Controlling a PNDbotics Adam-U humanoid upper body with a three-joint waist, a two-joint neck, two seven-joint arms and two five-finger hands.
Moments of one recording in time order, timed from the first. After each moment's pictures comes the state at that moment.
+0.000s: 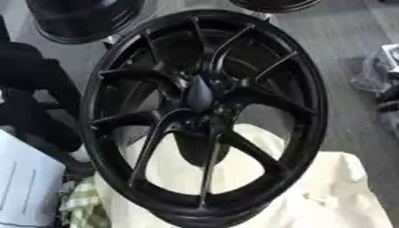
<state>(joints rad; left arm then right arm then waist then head) -0.35 0.90 0.15 -1.52 -0.29 0.15 -0.34 -0.06 -0.54 -0.19 -1.77 -0.21 0.10 0.11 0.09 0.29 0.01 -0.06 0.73</state>
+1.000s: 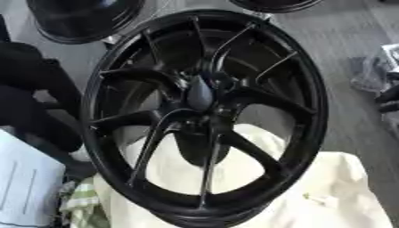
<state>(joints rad) -0.40 0.82 0.16 -1.58 -0.21 0.16 -0.29 -0.06 -0.54 -0.19 -1.77 -0.22 0.10 0.11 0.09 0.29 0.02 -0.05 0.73</state>
